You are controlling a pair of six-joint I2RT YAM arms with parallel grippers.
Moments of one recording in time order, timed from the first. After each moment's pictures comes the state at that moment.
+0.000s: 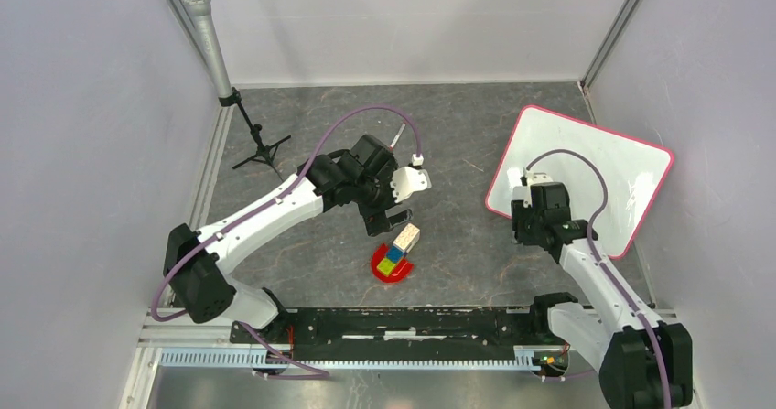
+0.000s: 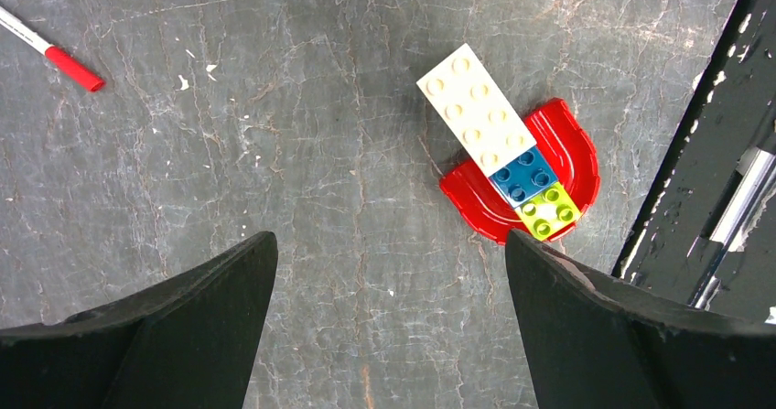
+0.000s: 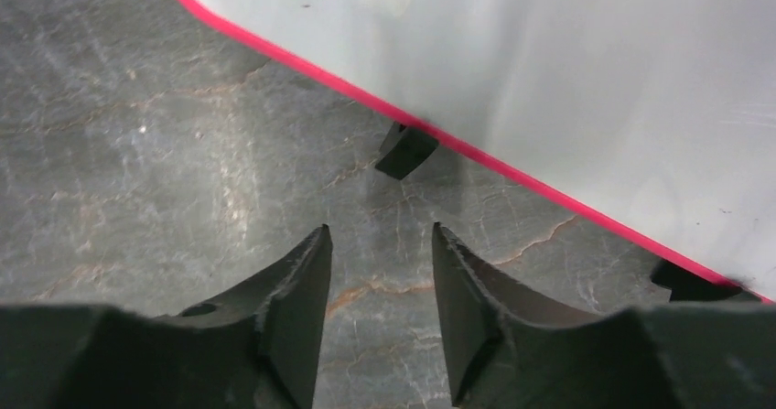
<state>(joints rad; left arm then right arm) -0.81 1.44 1.29 -0.83 0.19 0.49 0.14 0.94 0.53 -0.56 0.07 0.09</state>
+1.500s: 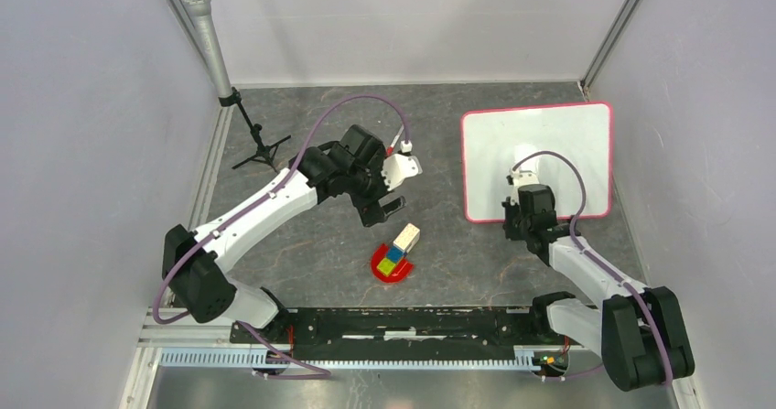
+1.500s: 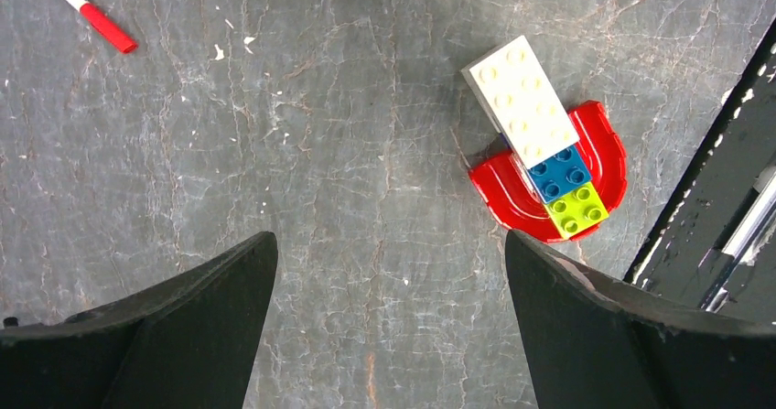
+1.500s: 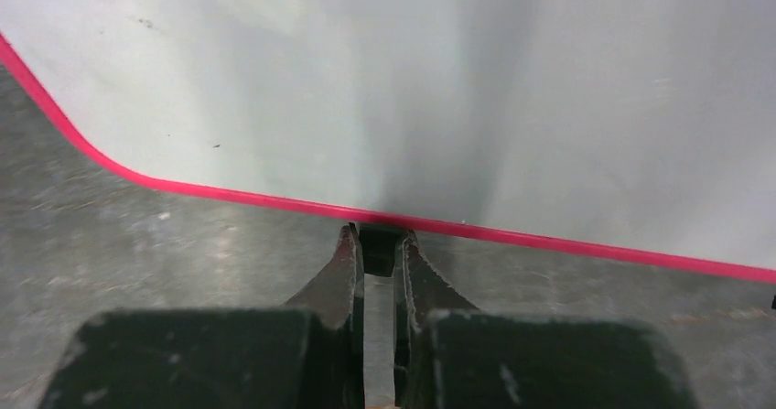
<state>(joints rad) -0.75 1.45 1.31 -0.84 0.20 0.47 0.20 1.08 0.40 -0.16 0.10 0.09</state>
